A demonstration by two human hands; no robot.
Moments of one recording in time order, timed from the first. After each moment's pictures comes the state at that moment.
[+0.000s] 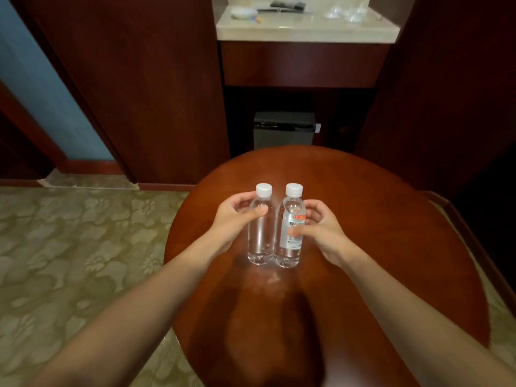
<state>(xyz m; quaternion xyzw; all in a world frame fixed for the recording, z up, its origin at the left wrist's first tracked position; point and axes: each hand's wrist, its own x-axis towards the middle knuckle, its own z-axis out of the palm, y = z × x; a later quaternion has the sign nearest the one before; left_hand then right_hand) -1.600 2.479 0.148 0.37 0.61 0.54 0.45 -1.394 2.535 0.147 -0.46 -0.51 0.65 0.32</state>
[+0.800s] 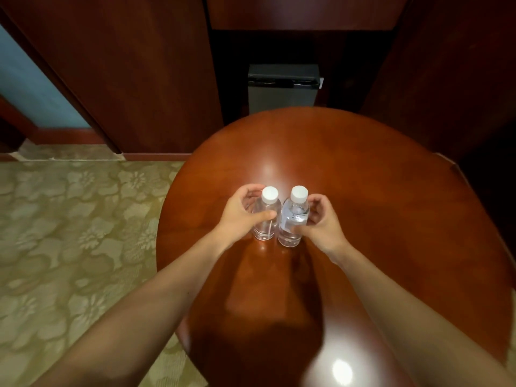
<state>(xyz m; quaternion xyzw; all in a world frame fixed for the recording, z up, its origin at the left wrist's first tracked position) -1.616 2.511 0.078 0.41 0.62 0.47 0.47 -1.415 2.552 0.068 -0.52 -0.54 0.58 0.31</state>
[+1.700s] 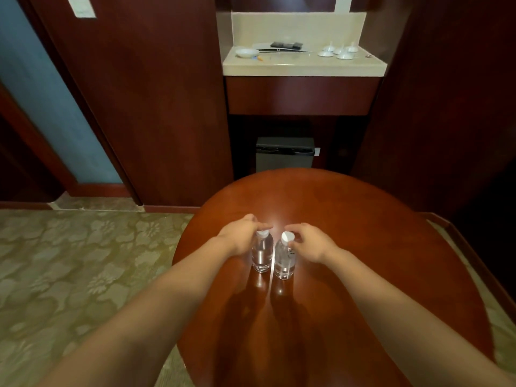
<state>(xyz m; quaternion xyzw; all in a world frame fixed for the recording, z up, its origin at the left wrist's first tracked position) -1.612 2.494 0.159 0.70 0.68 0.05 0.19 -1.409 2.553 0.154 -0.47 -0.83 0.29 0.02</state>
